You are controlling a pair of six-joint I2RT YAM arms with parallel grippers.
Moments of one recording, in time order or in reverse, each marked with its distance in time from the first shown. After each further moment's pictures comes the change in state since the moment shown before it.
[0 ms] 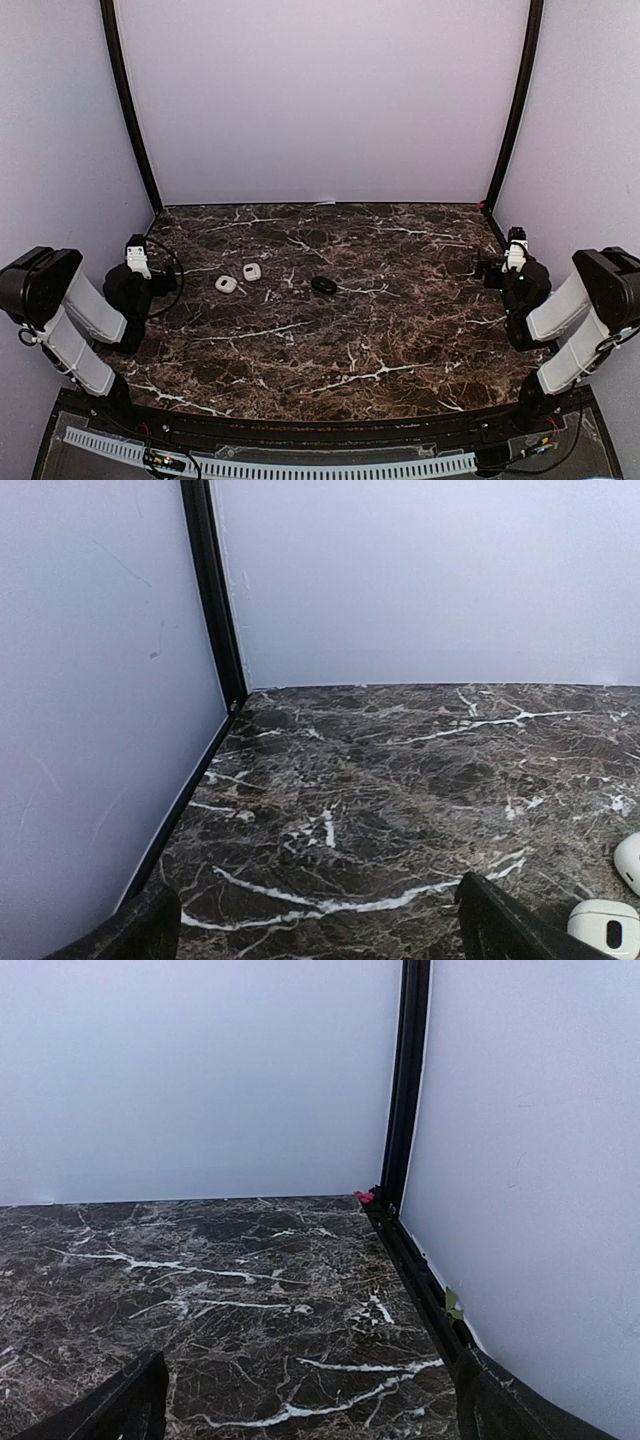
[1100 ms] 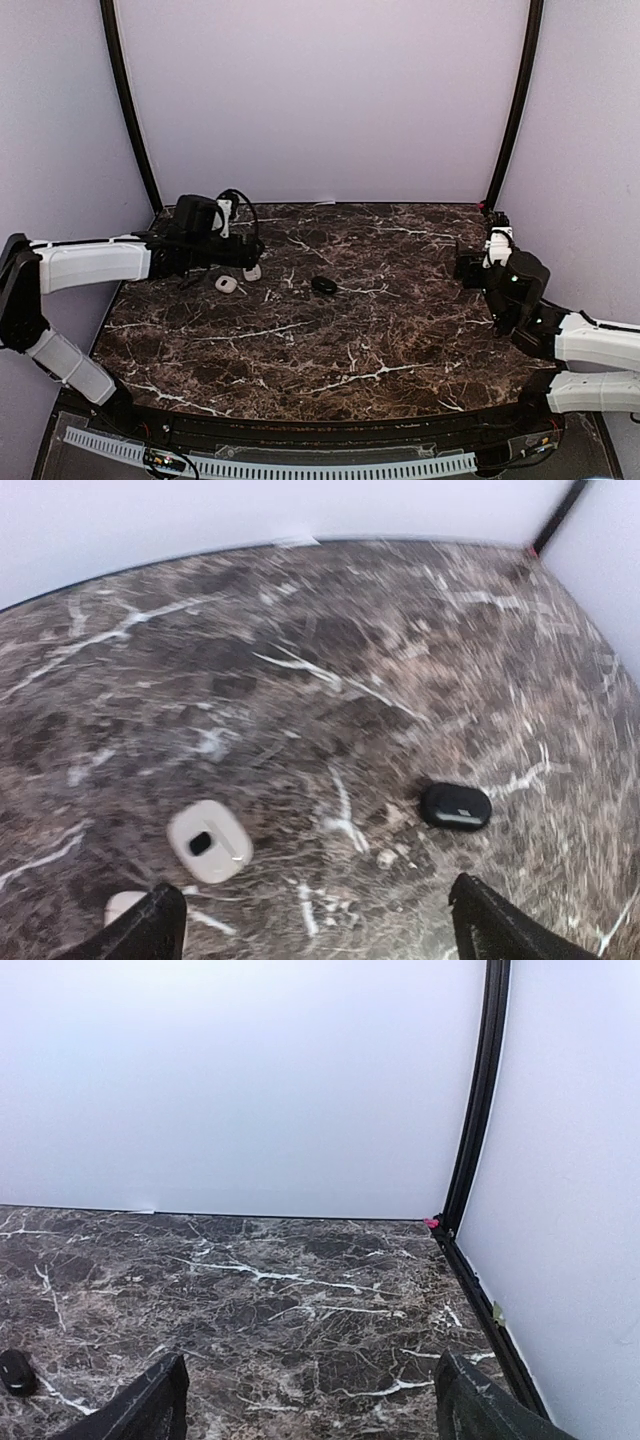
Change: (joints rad) left arm -0.531 -0.069 0.795 -1.384 0.146 -0.346; right arm 0.623 -0.665 0.178 -0.900 0.531 0.057
